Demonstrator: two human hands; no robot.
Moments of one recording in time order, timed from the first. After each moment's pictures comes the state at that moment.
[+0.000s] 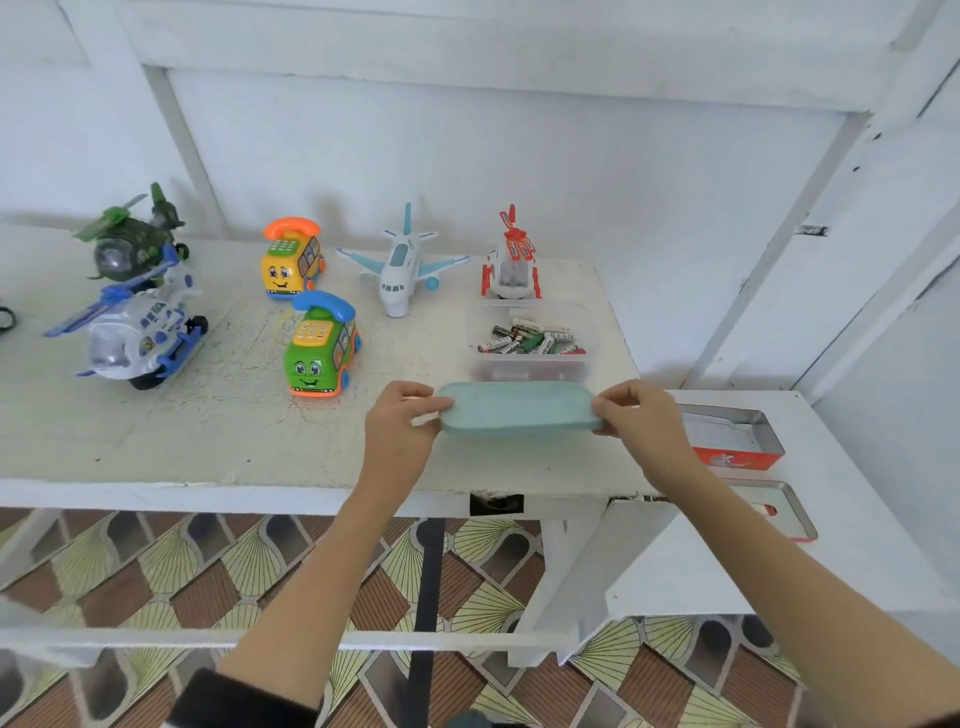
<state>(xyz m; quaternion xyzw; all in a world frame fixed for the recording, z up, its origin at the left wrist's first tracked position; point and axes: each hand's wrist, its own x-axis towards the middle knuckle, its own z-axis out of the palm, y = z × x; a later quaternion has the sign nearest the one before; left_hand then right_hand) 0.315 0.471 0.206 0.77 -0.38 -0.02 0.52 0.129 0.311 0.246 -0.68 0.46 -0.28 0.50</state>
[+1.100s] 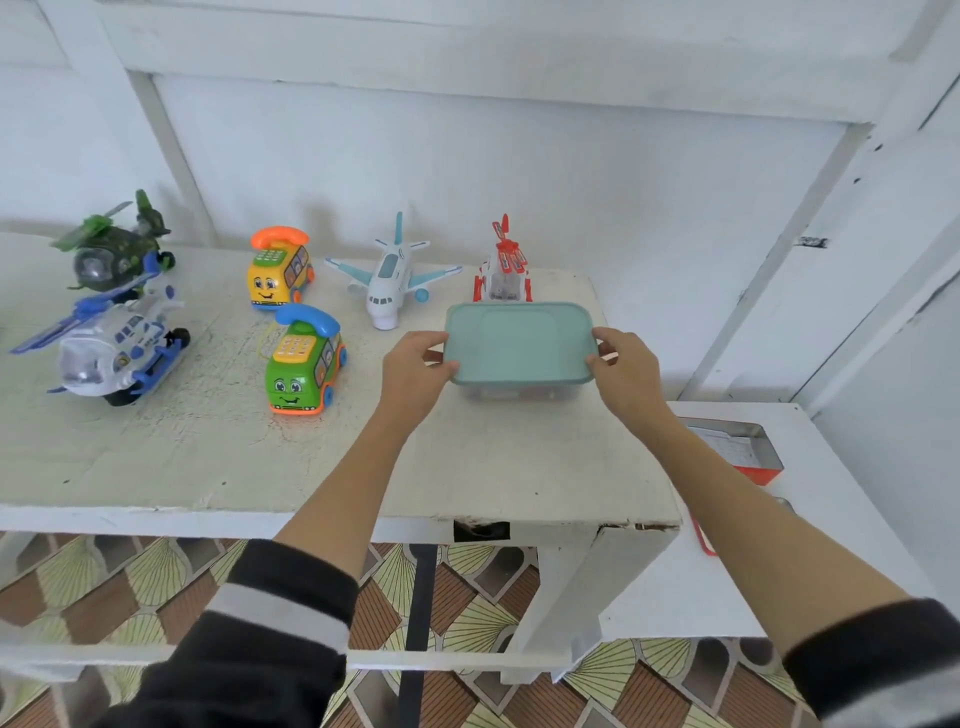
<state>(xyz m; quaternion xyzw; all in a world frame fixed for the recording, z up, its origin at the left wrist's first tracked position) 0.353 0.389 0.235 0.77 -0.34 -0.11 0.54 0.174 0.244 0.257 -0.81 0.43 -0.28 0.30</state>
